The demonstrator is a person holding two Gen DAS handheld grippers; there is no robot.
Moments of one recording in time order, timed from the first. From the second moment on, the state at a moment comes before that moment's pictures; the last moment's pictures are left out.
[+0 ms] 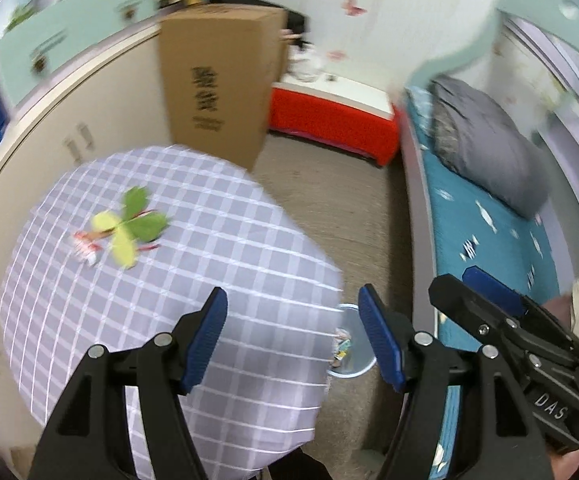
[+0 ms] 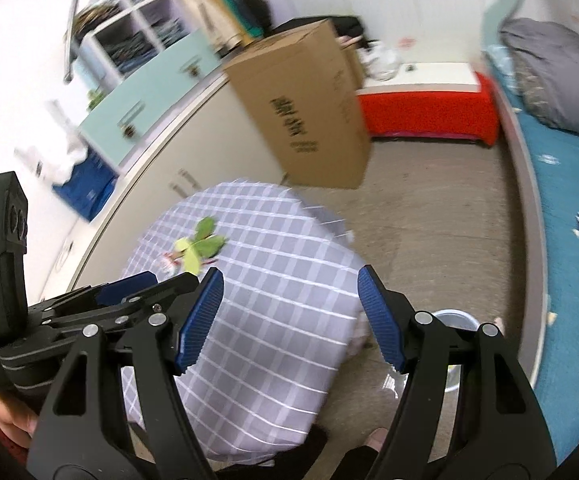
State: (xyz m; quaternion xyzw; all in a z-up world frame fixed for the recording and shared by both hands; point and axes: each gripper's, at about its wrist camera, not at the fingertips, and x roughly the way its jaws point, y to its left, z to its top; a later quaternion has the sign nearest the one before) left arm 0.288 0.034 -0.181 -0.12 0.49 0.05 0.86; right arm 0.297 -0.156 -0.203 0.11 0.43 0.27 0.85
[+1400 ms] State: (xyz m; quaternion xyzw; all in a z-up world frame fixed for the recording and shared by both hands) left arm 0.360 0.340 -0.344 -0.23 0.60 0.11 0.76; right arm 0.408 0.166 -0.351 -0.05 0.56 0.28 0.78
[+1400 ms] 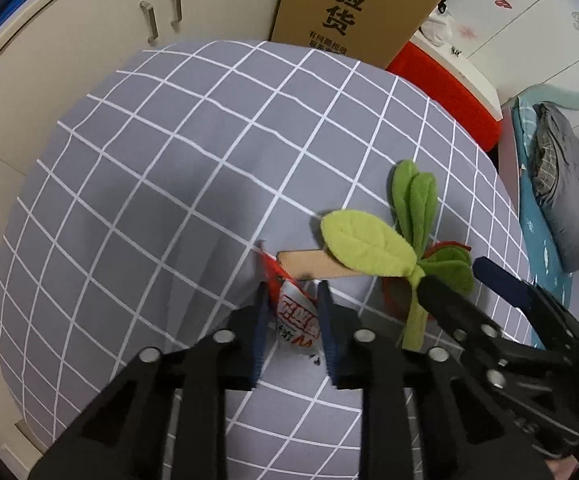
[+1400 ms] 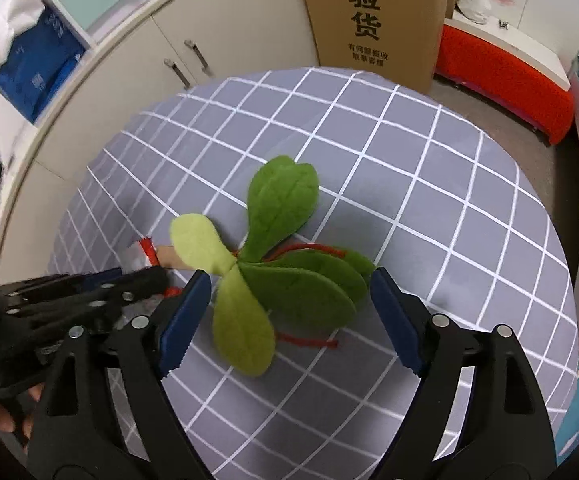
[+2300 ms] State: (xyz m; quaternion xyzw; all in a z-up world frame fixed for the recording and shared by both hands) left arm 0.376 0.094 -0.230 -0.16 0.53 0.00 0.83; right arm 0.357 -0.106 -0.272 0.08 0.49 0.27 0.83
